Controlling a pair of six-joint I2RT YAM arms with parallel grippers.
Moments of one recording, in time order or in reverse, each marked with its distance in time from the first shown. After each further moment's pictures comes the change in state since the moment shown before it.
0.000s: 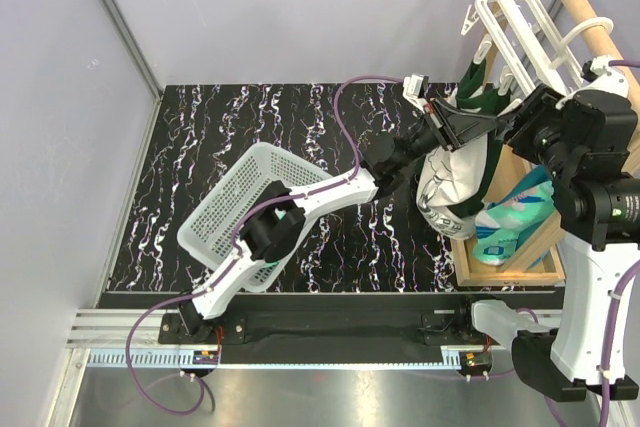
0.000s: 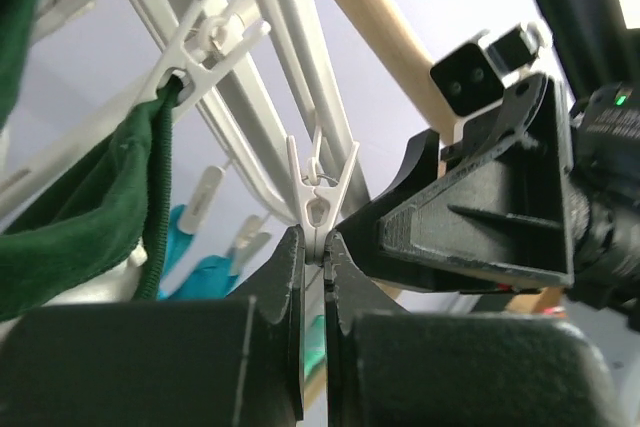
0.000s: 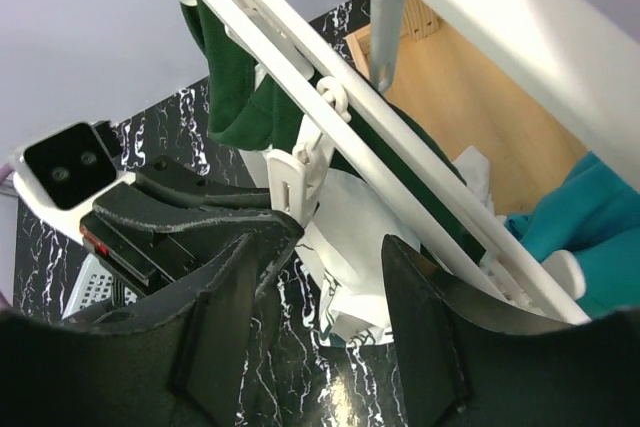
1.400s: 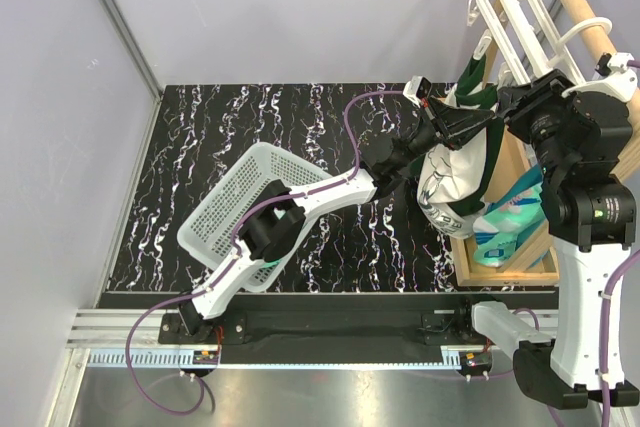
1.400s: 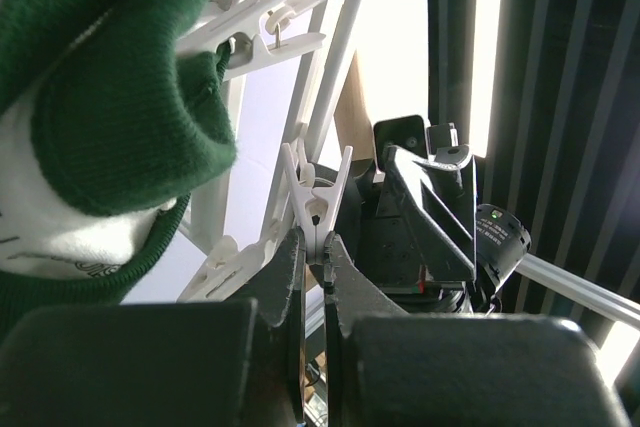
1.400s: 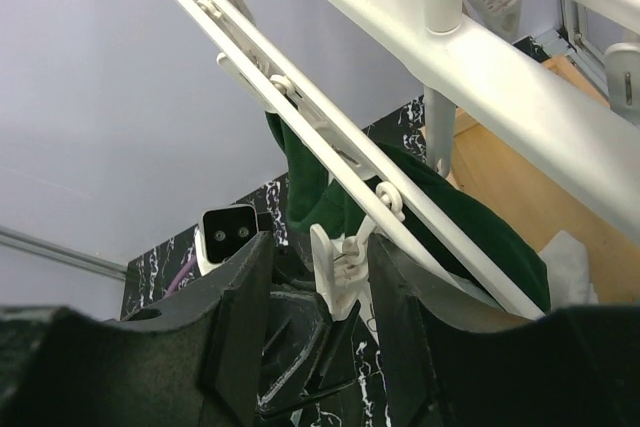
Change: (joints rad) left arm 0.011 -0.008 -0.033 0.020 -0.057 -0.526; right arm 0.015 -0.061 -0.177 0.359 0.029 0.124
